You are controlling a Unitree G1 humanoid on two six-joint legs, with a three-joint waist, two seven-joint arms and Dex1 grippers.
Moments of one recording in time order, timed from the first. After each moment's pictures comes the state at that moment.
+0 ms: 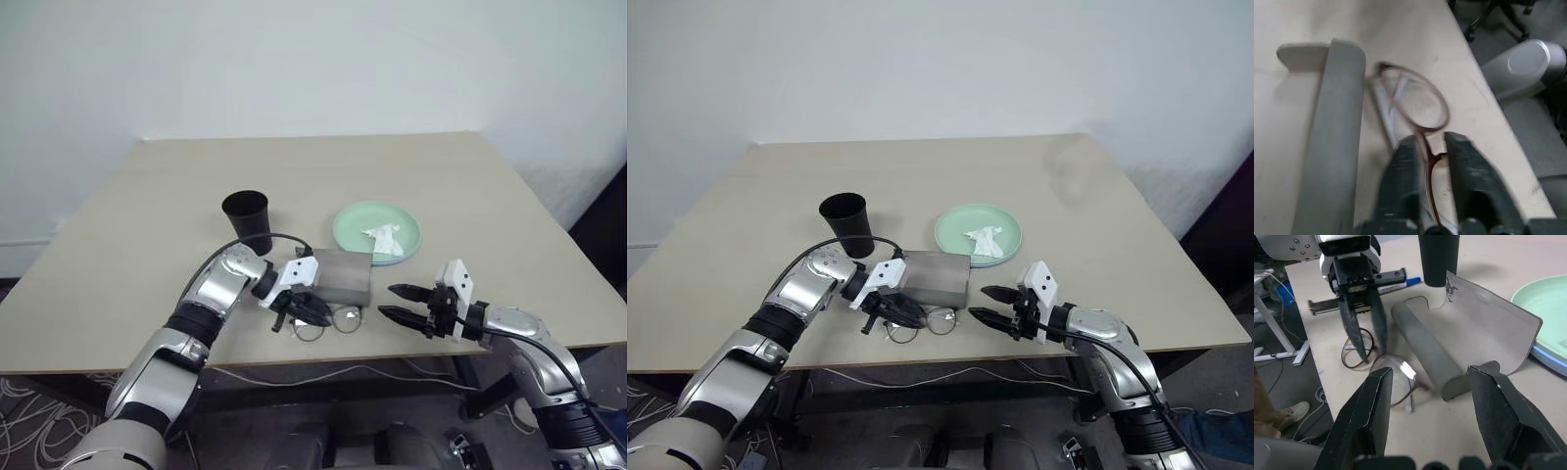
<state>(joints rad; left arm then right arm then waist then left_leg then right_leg) -0.73 0.47 -0.42 0.60 -0.05 0.03 -1.54 -0.14 -0.48 0.10 -0.15 0.38 0.39 0.93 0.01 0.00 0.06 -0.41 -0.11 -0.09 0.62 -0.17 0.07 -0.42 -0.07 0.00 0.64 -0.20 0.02</state>
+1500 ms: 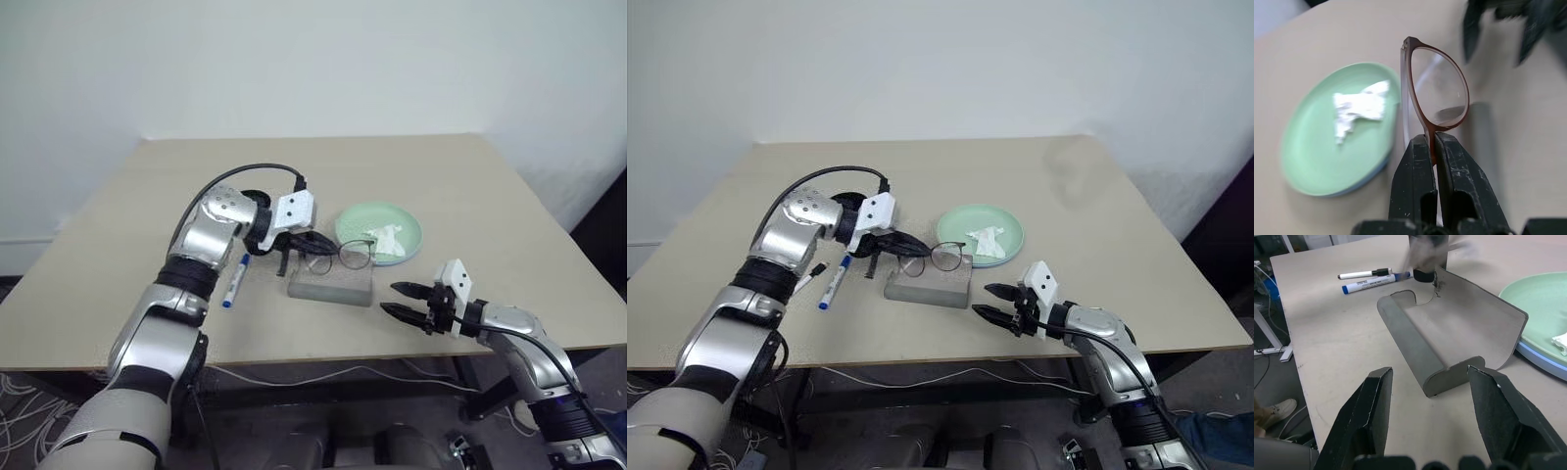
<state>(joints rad) -0.99 0.44 -0.31 0.82 0.02 -0.25 -1.35 -0.18 -0.47 0.11 -0.04 0.35 0.30 0.93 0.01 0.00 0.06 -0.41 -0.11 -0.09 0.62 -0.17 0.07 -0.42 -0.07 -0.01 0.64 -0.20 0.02</state>
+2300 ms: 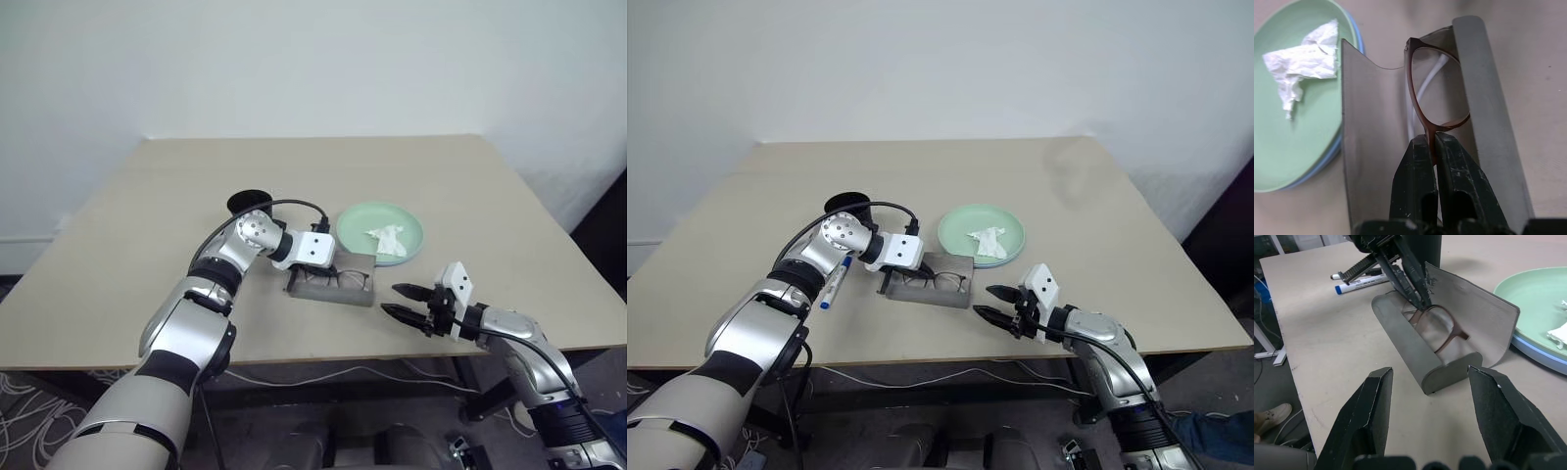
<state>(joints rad) -1.05 0.35 -0.39 1.16 0.26 -0.52 -1.29 -0.15 -0.47 0.11 -0.05 0.35 0.30 0.90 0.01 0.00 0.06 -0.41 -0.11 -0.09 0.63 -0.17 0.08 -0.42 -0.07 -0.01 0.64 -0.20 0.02</state>
